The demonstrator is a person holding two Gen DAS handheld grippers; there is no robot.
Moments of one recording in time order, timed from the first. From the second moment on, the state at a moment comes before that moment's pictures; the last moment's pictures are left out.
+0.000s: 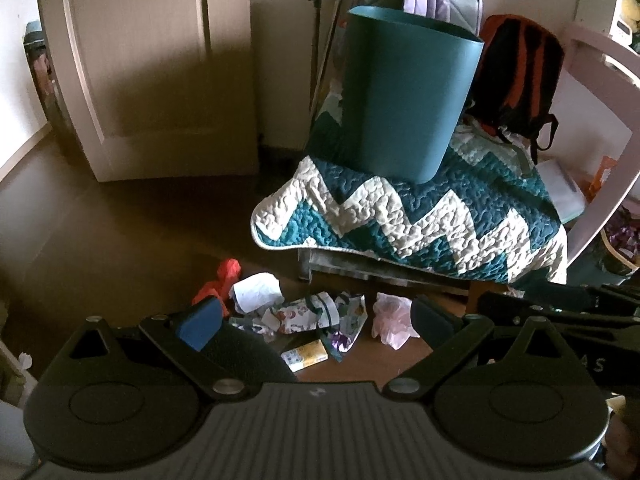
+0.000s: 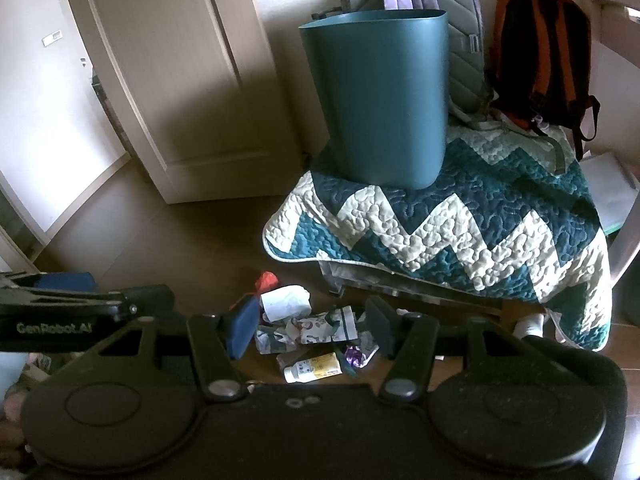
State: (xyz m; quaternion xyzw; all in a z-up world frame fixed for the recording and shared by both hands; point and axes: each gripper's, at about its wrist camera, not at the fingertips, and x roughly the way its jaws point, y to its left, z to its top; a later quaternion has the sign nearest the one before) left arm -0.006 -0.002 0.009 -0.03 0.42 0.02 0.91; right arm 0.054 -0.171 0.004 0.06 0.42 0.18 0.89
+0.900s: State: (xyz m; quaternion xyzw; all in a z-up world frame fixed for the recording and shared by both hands) left arm -0.004 -0.004 0.008 -0.03 0.42 0.01 0.91; right arm 0.056 -0.167 0.002 0.06 0.41 0.19 0.89
